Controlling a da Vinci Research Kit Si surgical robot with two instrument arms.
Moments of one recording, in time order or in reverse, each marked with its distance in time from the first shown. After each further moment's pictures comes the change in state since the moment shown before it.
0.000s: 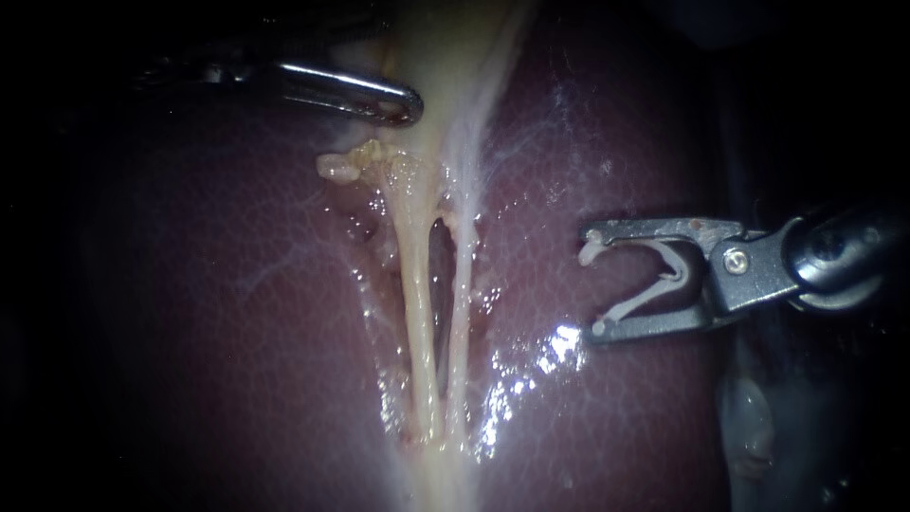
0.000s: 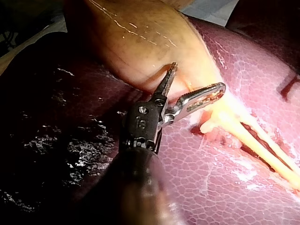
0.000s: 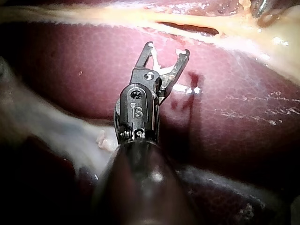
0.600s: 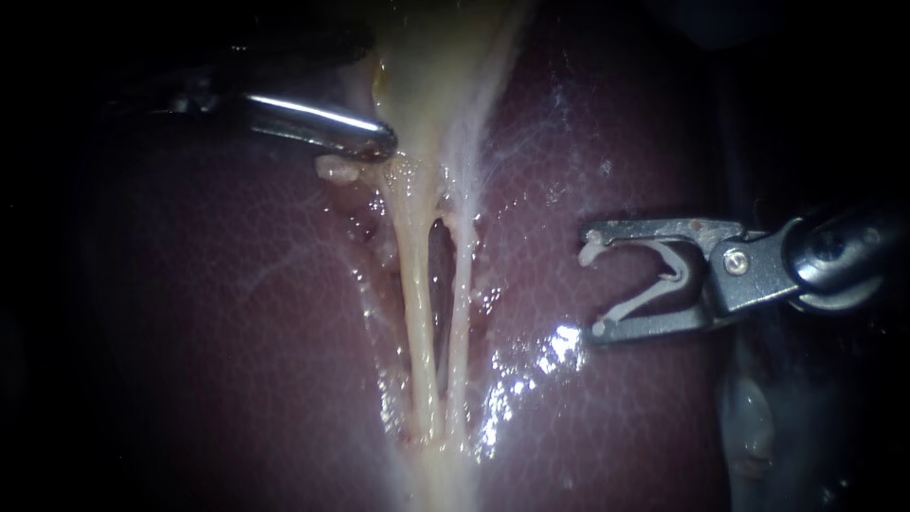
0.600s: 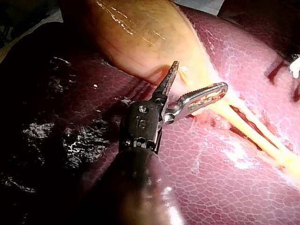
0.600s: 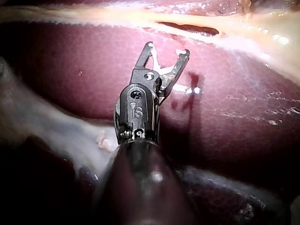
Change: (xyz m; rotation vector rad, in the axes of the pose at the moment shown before) right arm 0.000 0.000 0.000 0.000 0.000 0.000; left arm 0.000 -0.005 -0.004 0.054 -0.004 0.011
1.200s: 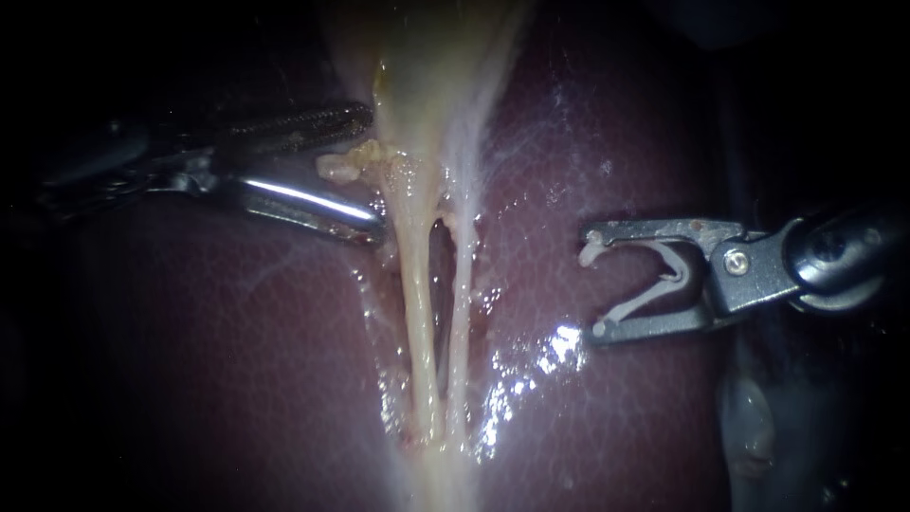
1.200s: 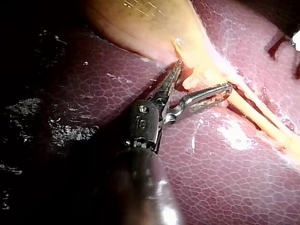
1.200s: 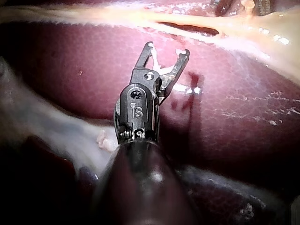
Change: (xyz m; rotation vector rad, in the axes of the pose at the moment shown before) right arm 0.000 0.000 0.000 0.000 0.000 0.000; left arm 0.007 -0.001 0.002 0.029 0.039 -0.052
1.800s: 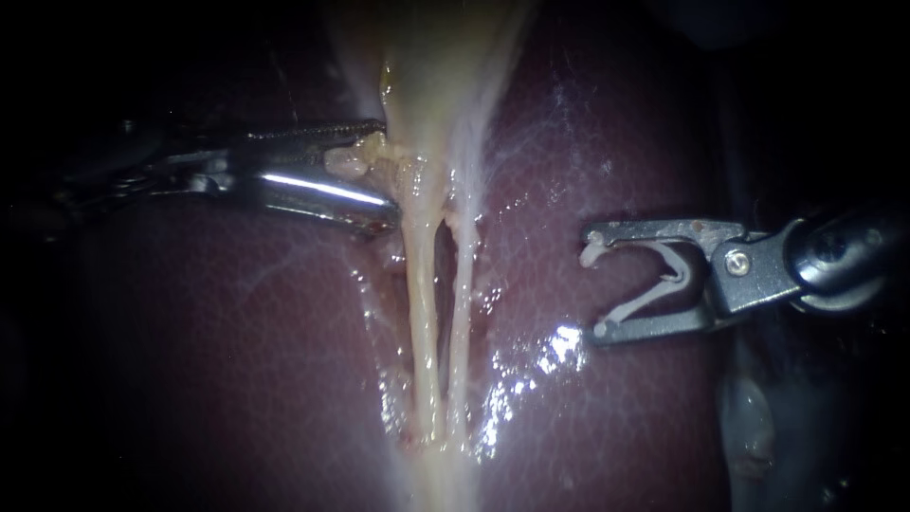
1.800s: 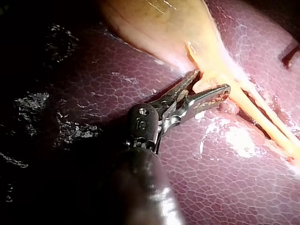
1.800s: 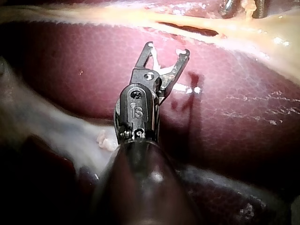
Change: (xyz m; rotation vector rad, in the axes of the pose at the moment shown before) right arm 0.000 0.000 0.000 0.000 0.000 0.000; left arm 0.001 0.002 -0.001 0.018 0.051 -0.092
